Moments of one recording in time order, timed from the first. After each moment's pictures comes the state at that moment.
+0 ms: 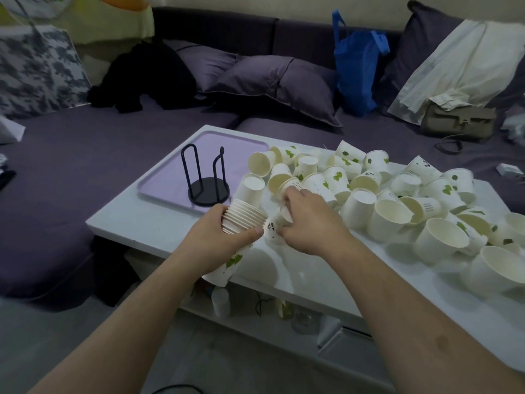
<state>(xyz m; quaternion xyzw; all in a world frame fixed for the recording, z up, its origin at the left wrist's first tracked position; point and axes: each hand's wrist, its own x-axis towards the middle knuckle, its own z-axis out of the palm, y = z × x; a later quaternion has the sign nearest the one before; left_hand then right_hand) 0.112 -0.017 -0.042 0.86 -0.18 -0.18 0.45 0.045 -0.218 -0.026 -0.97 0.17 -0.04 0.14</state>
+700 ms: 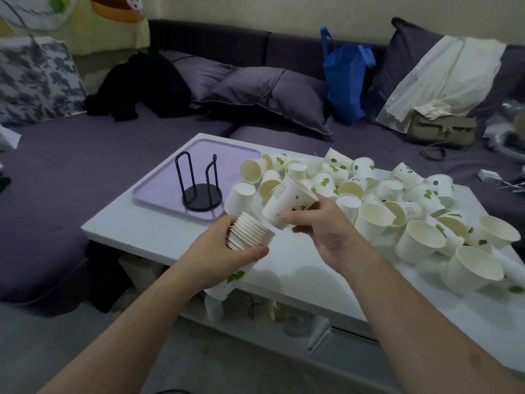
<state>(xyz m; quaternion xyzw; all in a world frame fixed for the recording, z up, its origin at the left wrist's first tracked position) 0.086 -0.023 -0.038 0.84 -0.26 -0.19 0.44 0.007 -0.234 -0.017 -0.68 0.19 -0.12 0.69</state>
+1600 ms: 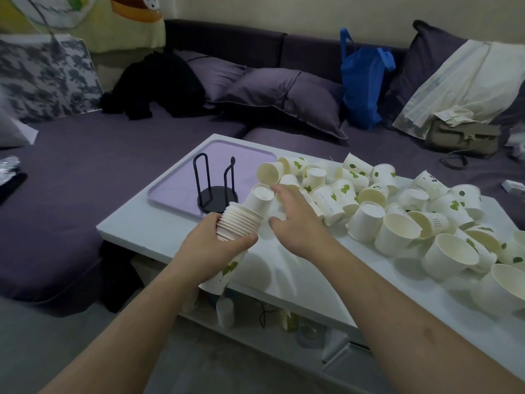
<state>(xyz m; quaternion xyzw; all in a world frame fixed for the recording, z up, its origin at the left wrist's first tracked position) 0.123 0.000 -0.043 0.86 -0.14 -0.15 0.46 0.073 -0.193 -0.031 -0.92 0.12 -0.10 0.35</state>
